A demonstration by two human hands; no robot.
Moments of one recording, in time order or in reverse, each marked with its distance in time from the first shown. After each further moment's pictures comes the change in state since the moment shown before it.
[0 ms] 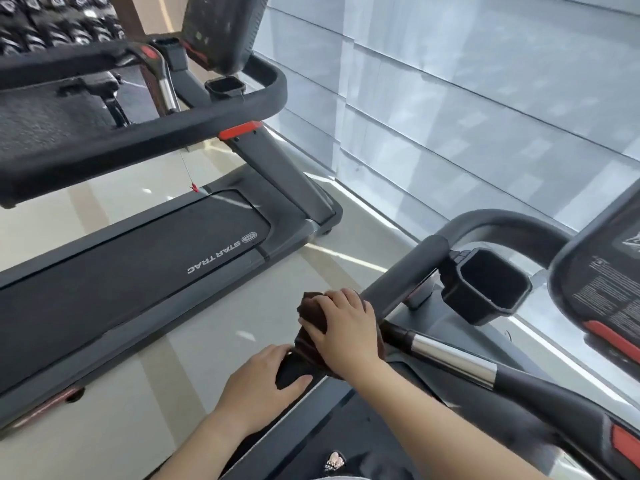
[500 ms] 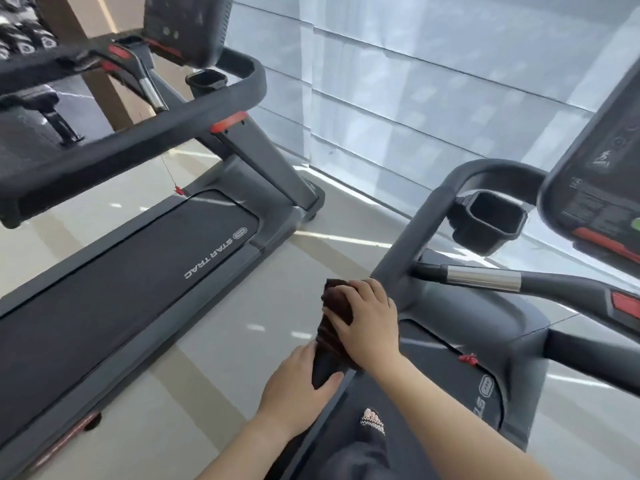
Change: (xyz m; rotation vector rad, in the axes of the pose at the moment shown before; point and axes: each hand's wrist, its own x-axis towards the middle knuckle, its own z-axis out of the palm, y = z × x) left_hand -0.079 -0.071 -0.032 -0.078 -0.118 0.129; right_hand -0.068 -0.110 0.031 0.071 0.186 0.264
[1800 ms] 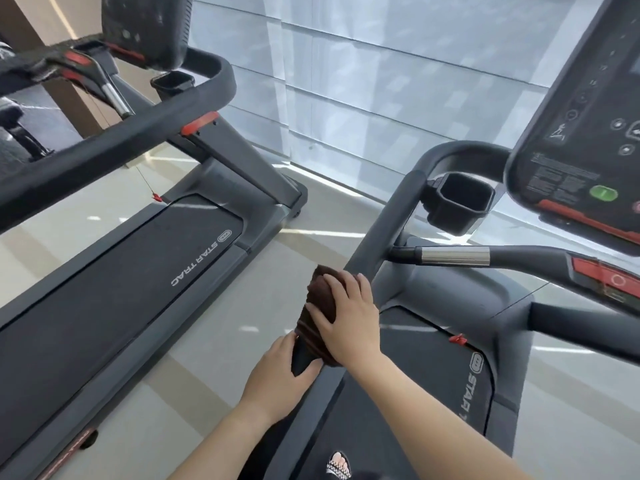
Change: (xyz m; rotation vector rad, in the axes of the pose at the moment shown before) left_hand -0.001 0.000 -0.003 -0.038 -0.039 -0.009; right_hand -0.023 -0.003 -0.002 0.091 -0.022 0.155
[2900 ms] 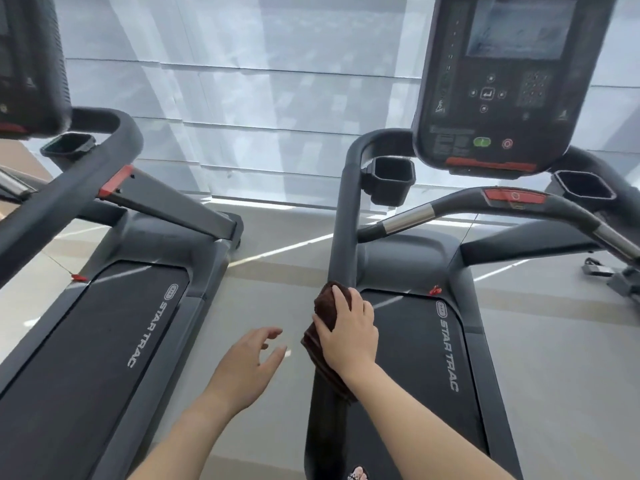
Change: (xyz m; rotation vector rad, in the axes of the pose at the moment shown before) left_hand 0.027 -0.046 -0.122 0.192 -0.267 0.284; right_hand -0.045 -0.070 0.038 -0.023 0.168 0.540
